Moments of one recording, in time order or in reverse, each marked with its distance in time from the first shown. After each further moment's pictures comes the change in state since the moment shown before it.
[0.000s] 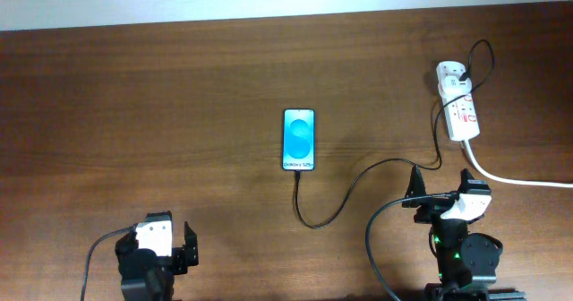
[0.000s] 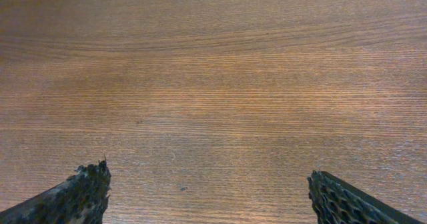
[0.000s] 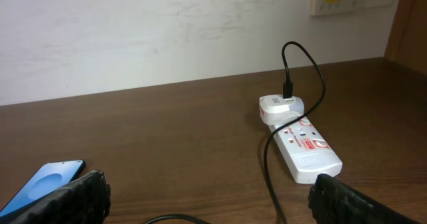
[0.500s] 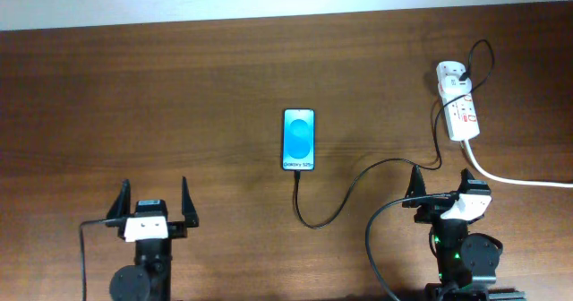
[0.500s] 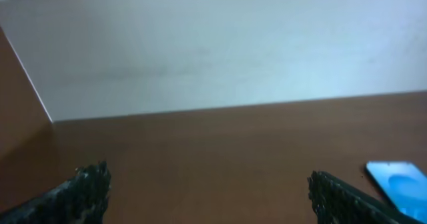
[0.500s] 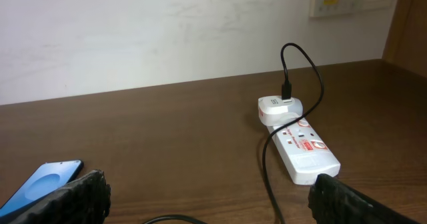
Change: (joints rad) left arm -0.056 -0.006 -0.107 0.719 0.082 0.001; right arm 0.000 -0.003 0.000 0.000 0.004 -0.007
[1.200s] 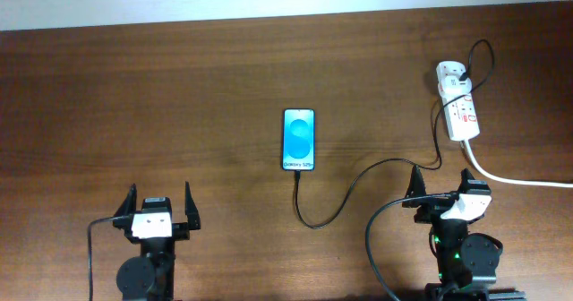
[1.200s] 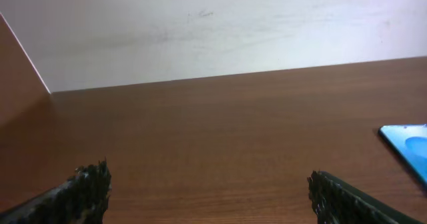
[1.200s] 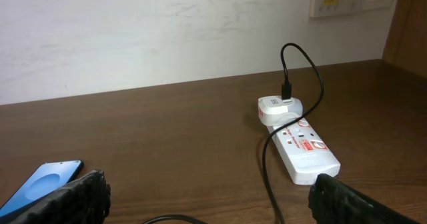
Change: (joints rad) left arm 0.033 0.000 -0.071 -0.019 0.008 0.005; right arm 0.000 0.000 0.000 0.000 0.000 -0.001
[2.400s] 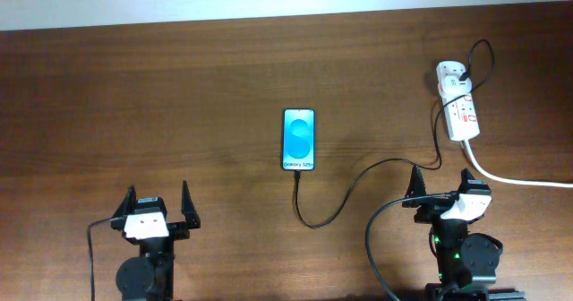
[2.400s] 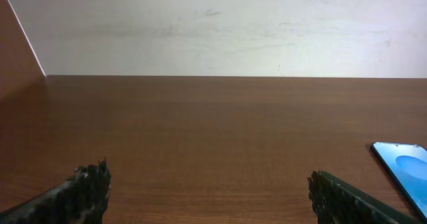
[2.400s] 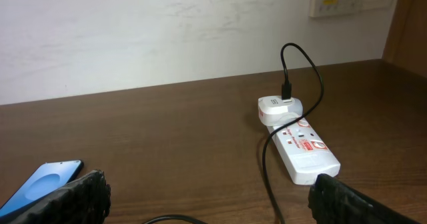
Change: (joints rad) left arm 0.010 0.000 0.000 0.000 -0.008 -0.097; right arm 0.000 0.000 0.000 0.000 0.000 0.000
